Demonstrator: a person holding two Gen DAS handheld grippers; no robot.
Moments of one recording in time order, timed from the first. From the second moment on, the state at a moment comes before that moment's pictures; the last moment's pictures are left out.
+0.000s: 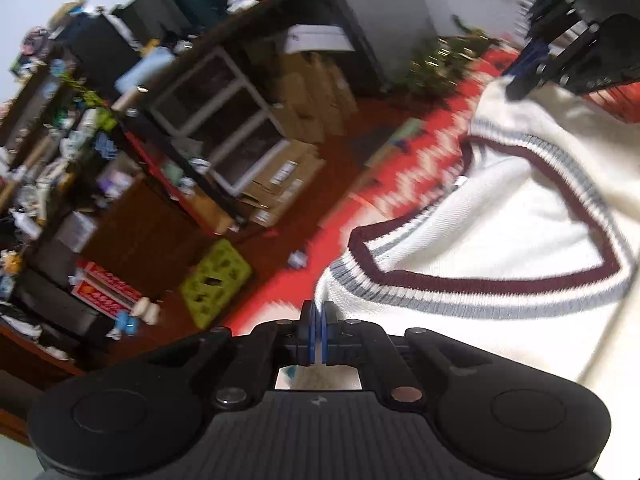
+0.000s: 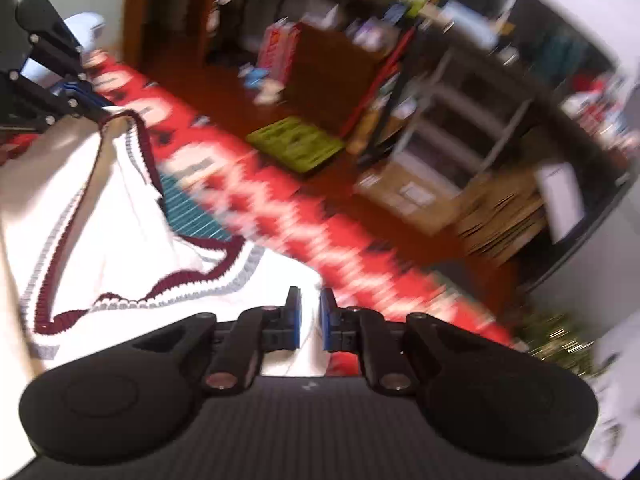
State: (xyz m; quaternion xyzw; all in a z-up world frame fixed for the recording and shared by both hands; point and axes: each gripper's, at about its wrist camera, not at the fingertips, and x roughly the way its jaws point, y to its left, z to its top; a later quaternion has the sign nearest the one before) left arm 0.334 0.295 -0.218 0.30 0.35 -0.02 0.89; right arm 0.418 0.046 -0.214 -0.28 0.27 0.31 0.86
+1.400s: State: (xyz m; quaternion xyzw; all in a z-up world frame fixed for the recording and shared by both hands) left arm 0.143 0.221 -0.199 0.03 0.35 -0.01 0.94; right arm 0.202 -0.021 -0.151 -0.04 0.39 0.32 0.86
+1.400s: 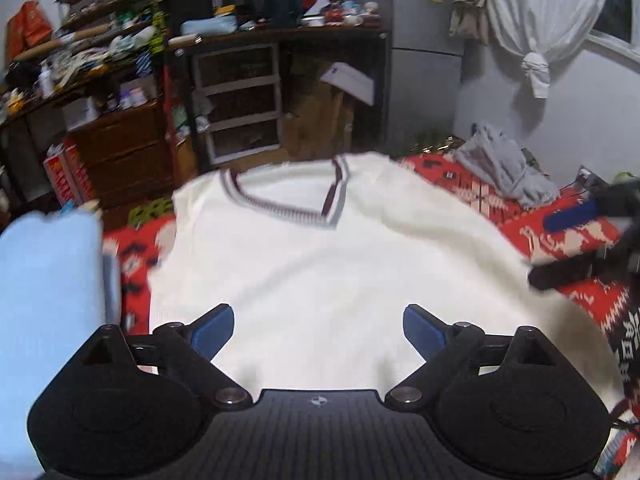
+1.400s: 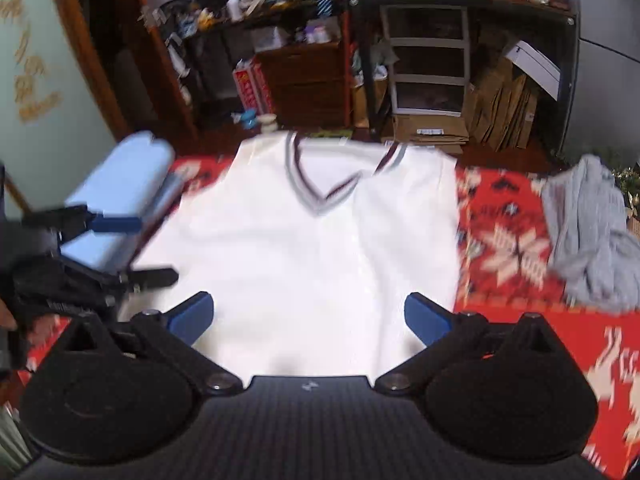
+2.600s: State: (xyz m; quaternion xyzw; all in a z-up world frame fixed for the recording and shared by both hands) left arm 0.125 0.206 -0.262 -0.03 0.45 0.08 0.89; right arm 0.148 0.019 -0.235 -0.07 0.44 0.21 0.87
